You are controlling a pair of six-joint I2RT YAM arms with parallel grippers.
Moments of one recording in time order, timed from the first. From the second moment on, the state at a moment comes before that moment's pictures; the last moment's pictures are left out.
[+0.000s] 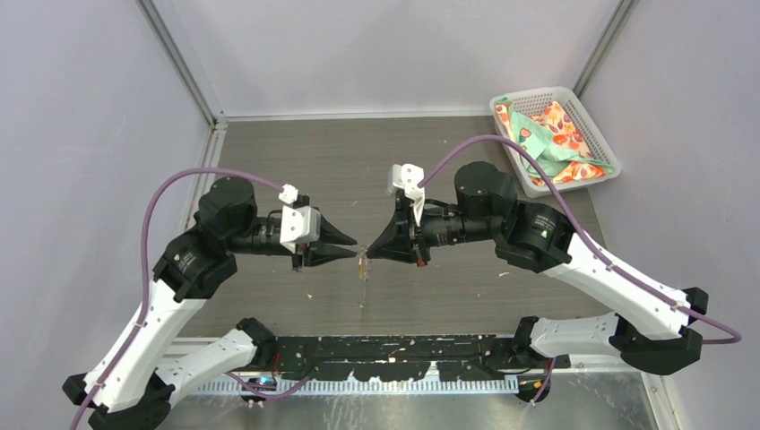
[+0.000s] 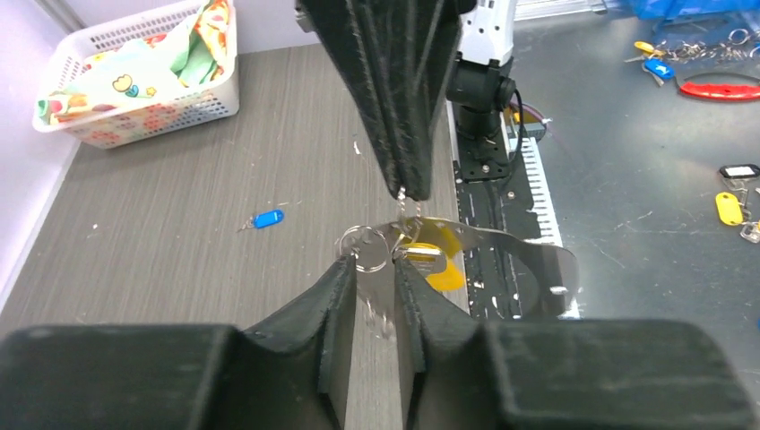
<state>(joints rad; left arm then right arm) -0.66 0.84 1.25 -0.69 0.86 0.37 1.06 1.16 1.46 -0.55 -0.49 0.02</state>
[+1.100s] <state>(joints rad) -0.68 0.86 1.14 -0.48 0.99 0.13 1.06 1.01 1.19 -0.20 -0.40 0.15</state>
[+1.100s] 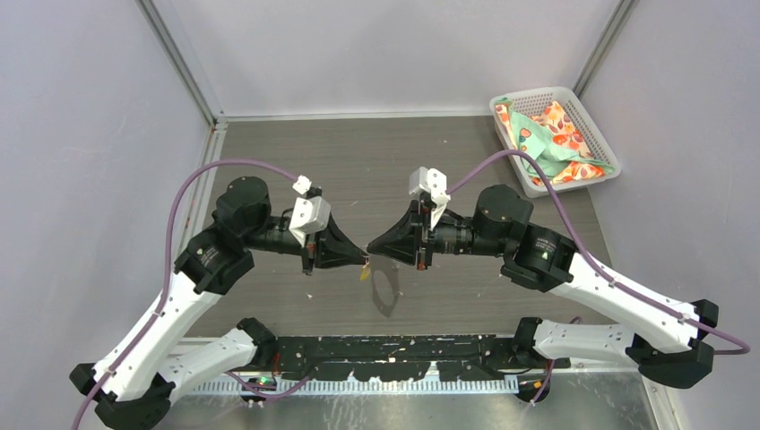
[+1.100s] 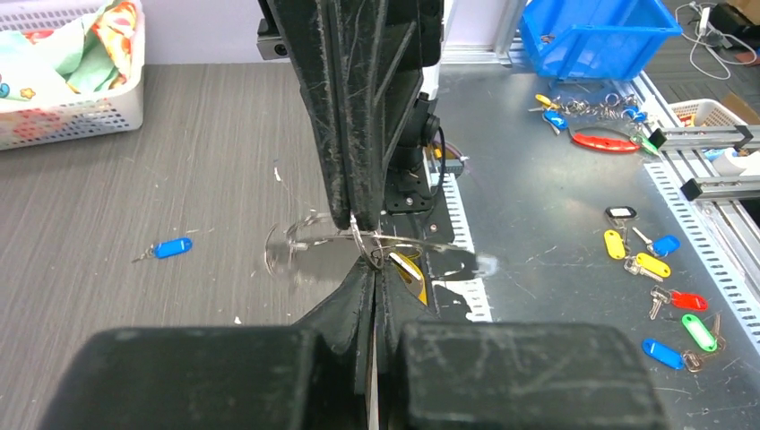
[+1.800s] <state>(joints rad) -0.51 0.90 1.17 -0.64 0.55 0.20 1.06 0.99 1.07 -0.17 -0.11 0.11</state>
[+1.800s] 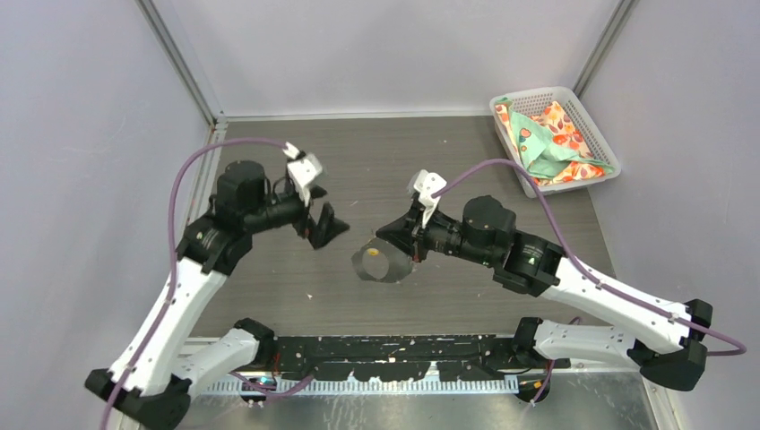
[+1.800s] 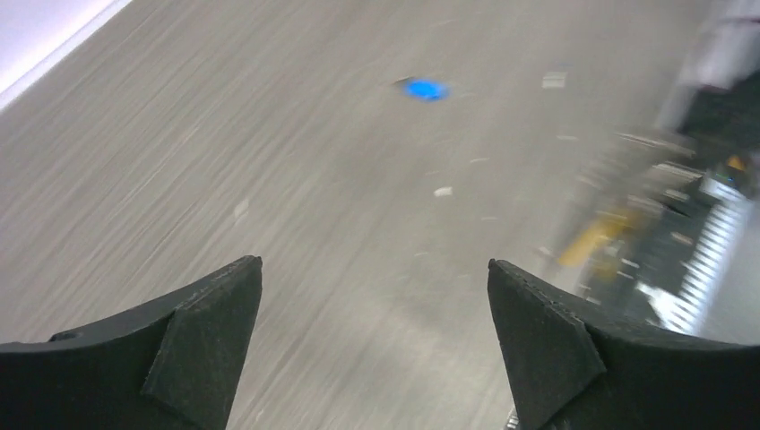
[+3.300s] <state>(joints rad) 0.12 1.34 0.51 0.31 0.42 0.12 0.64 0.99 0.49 0.27 0.67 0.26</state>
